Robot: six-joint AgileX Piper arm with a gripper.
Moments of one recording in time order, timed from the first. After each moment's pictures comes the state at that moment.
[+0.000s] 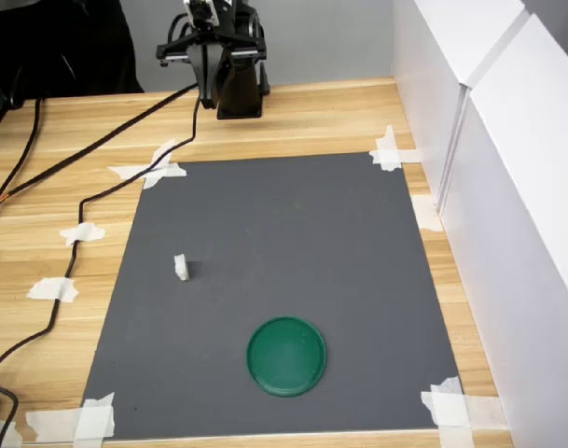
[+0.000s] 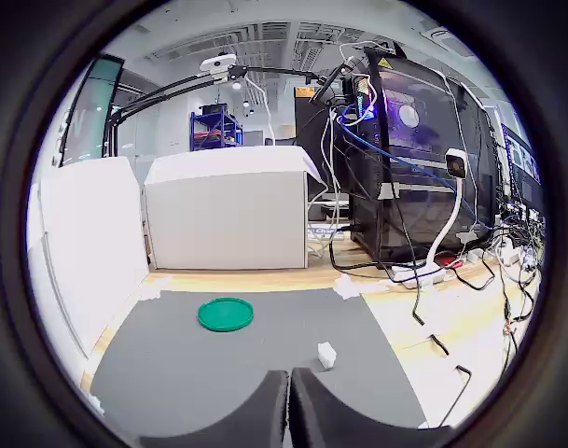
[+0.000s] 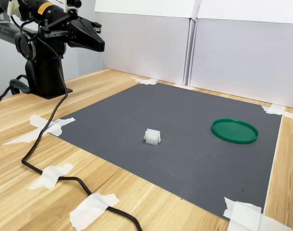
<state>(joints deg) -1.1 5.9 -2.8 7.3 8.0 -7.0</state>
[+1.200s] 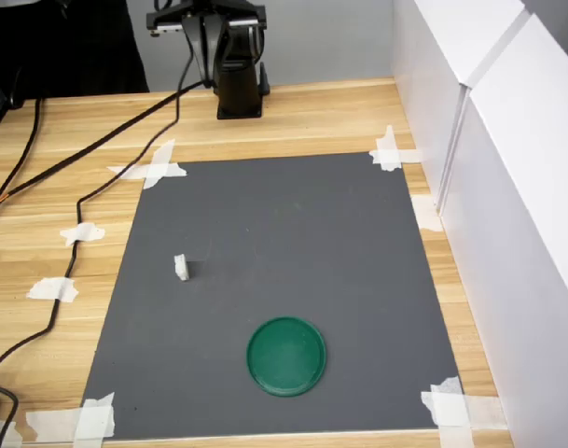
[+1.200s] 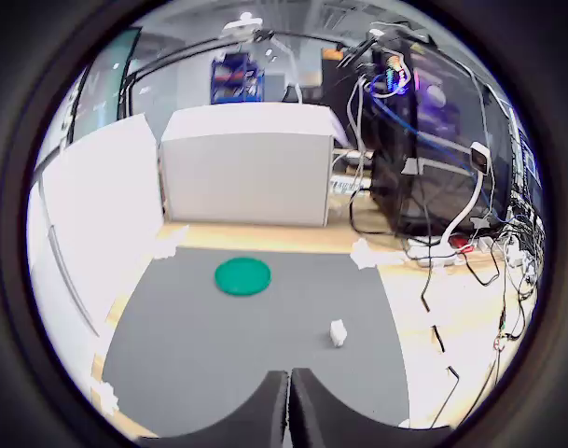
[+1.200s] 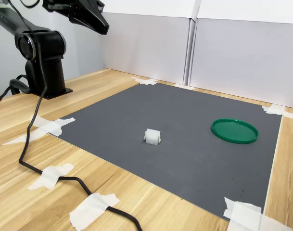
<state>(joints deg) -1.1 24.4 -26.9 7.2 33.2 -13.3</state>
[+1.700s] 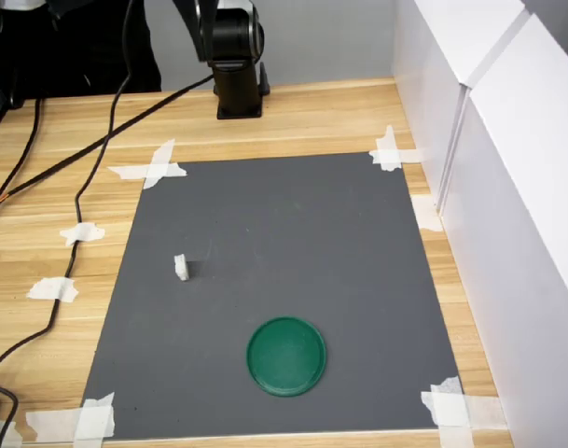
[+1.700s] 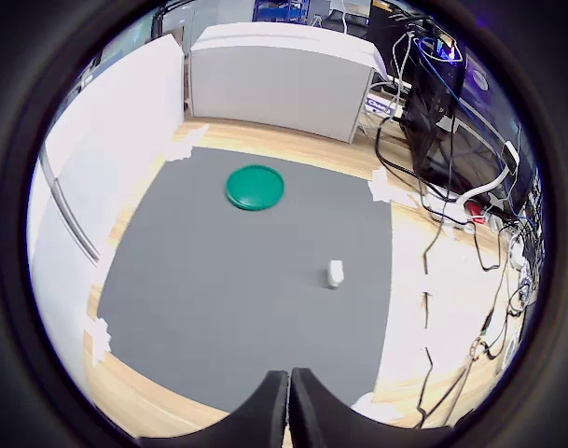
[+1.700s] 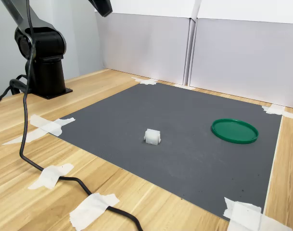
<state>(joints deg) -1.1 46.8 -52.2 0.3 59.3 -17.9</state>
